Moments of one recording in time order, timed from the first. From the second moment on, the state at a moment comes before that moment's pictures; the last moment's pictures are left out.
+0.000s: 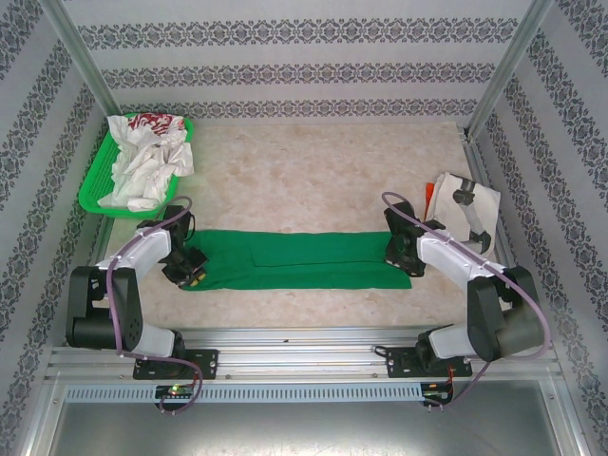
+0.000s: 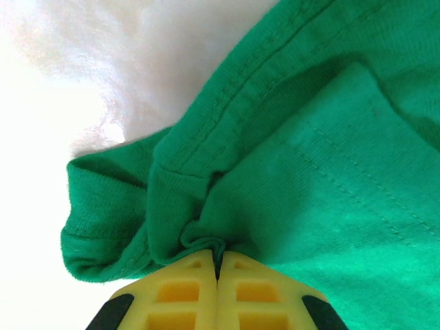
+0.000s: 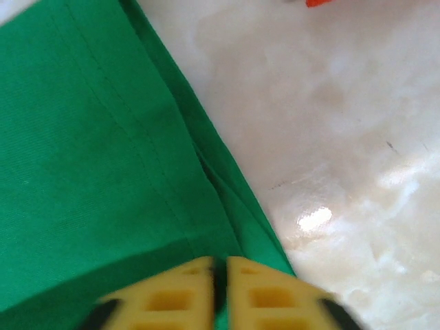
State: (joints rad) left arm 0.02 1.43 0.78 -0.90 0.12 -0.79; right arm 0.25 1.39 0.76 -0.74 0.18 0.75
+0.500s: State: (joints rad) left arm -0.01 1.32 0.88 -0.92 0.09 -0.83; right arm 0.35 1.30 0.80 -0.58 0.09 0.60
